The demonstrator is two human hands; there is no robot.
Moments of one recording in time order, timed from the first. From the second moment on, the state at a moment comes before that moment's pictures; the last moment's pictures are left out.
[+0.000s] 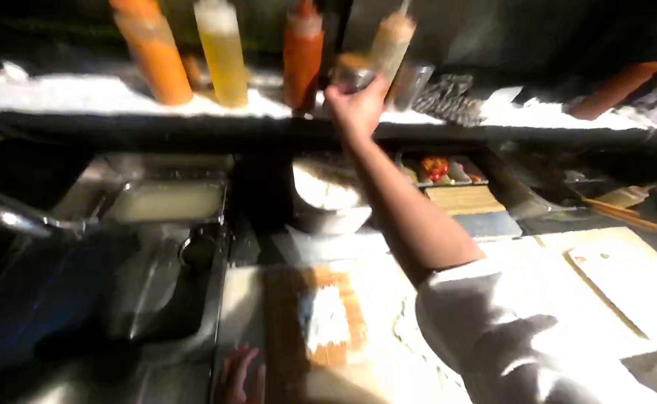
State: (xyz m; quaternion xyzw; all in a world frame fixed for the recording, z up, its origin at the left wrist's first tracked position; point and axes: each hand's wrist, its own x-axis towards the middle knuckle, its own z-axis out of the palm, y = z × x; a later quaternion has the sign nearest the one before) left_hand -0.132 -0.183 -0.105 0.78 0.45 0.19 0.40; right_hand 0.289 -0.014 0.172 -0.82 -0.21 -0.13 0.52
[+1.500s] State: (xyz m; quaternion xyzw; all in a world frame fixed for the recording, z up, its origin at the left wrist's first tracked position) left_hand -0.071 -0.108 -0.076 0.72 0.44 0.11 0.52; right_hand 0.062 -0.324 -0.062 -0.92 -0.32 0.15 0.15
